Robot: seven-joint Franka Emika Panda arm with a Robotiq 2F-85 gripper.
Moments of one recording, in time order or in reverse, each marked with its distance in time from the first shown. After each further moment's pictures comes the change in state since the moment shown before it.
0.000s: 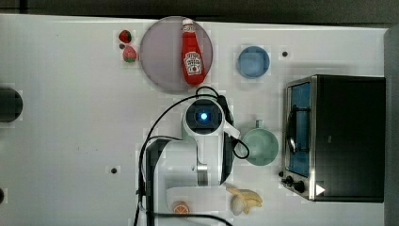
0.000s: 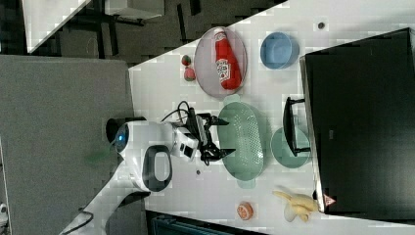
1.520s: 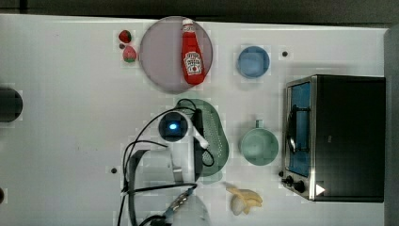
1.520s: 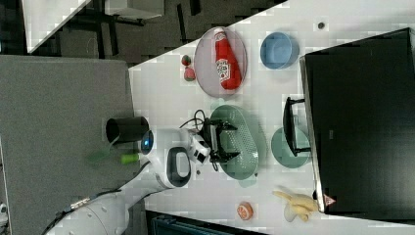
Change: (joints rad) arm 0.114 0.234 0.033 -0.029 0.021 0.240 0.262
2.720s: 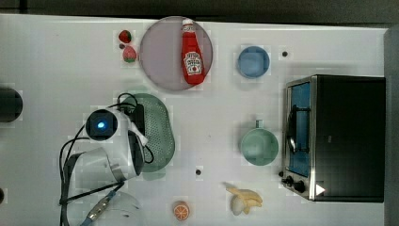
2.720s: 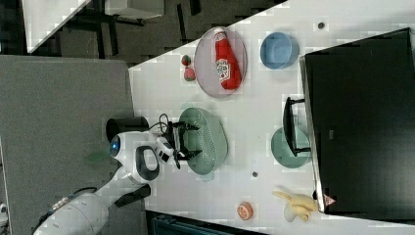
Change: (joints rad) arm 0.269 0.075 0.055 0.174 0.145 -0.027 0.206
